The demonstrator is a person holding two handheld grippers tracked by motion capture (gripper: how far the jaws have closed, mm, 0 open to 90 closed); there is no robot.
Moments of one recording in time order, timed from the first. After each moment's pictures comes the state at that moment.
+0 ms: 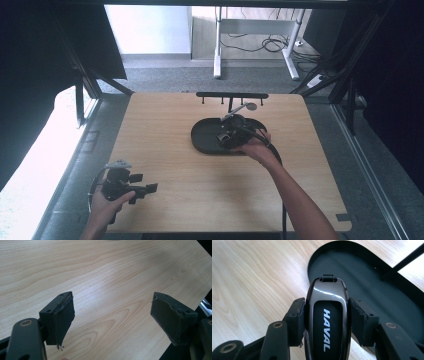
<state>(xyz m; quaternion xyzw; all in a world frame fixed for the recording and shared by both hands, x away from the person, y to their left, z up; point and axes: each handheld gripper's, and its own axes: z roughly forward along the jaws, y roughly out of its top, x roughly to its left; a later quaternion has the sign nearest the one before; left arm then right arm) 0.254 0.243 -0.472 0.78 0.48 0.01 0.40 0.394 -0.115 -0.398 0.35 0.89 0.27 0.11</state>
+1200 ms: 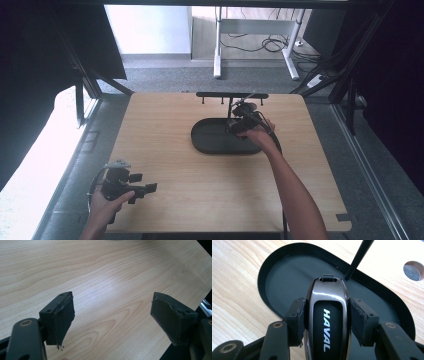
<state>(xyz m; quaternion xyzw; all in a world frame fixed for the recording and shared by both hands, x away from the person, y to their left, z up) 0.254 0.244 -0.472 0.78 0.48 0.01 0.40 0.456 -0.139 -0.419 0.42 0.86 0.25 0.13</state>
